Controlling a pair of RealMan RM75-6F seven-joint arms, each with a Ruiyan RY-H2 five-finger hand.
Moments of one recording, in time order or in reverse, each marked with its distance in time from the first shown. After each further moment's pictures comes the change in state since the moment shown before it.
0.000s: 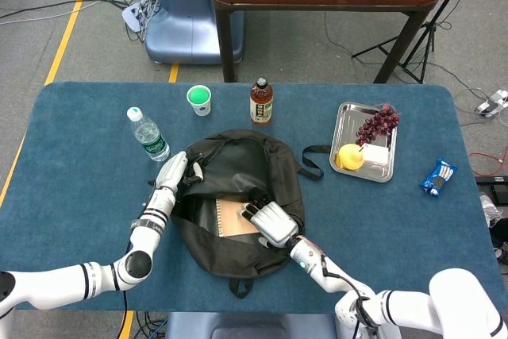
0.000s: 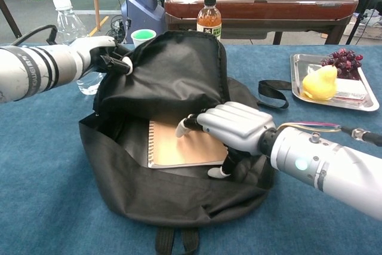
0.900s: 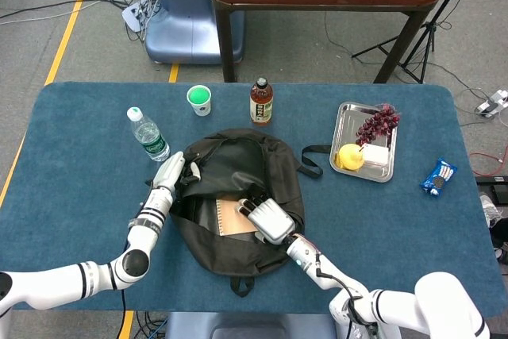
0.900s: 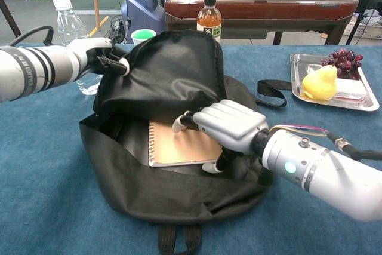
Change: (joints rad) left arm 0.007 0.013 0.004 0.007 -0.006 -0.022 -0.021; right arm 0.003 -0.085 0.000 0.151 -0.068 0.039 0.042
